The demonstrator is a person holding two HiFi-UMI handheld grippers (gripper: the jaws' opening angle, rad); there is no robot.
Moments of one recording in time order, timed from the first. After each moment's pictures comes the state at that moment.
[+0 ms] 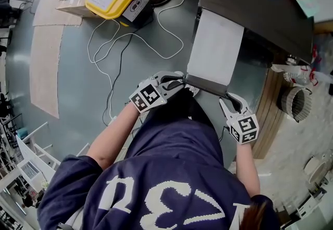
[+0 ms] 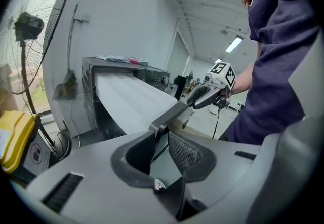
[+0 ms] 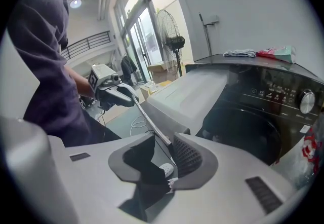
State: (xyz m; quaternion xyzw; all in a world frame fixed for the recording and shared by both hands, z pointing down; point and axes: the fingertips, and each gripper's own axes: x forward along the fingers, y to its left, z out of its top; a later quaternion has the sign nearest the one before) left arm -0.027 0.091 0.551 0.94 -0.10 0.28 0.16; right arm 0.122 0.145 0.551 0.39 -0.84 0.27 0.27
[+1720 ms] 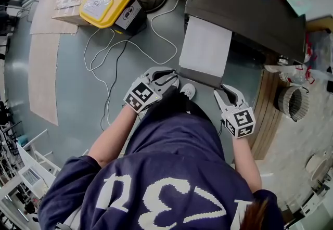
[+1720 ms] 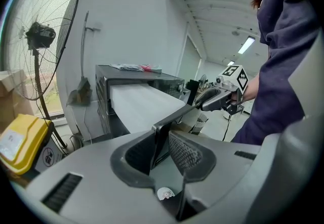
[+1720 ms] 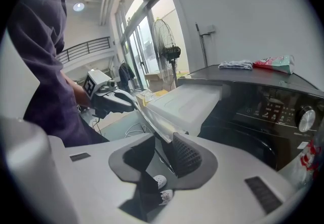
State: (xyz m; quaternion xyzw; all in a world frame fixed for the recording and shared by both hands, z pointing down) left arm -0.010 0.037 0.530 0.94 -0.18 0.26 0.15; right arm 0.140 0.090 0.525 0.41 -0.85 0.24 0.24
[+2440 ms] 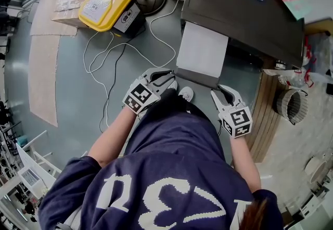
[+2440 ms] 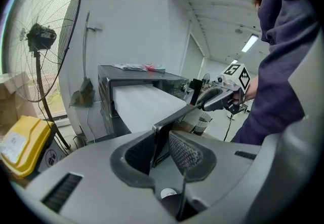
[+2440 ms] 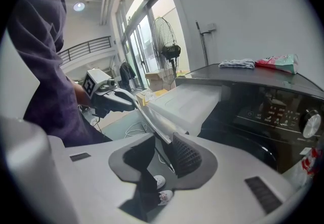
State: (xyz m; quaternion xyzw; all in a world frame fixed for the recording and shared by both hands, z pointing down) left arm 0.000 0.014 0.532 0.93 -0.20 0.27 0.15; right arm 0.149 0.067 0.529 0.40 -0.85 0.24 0.24
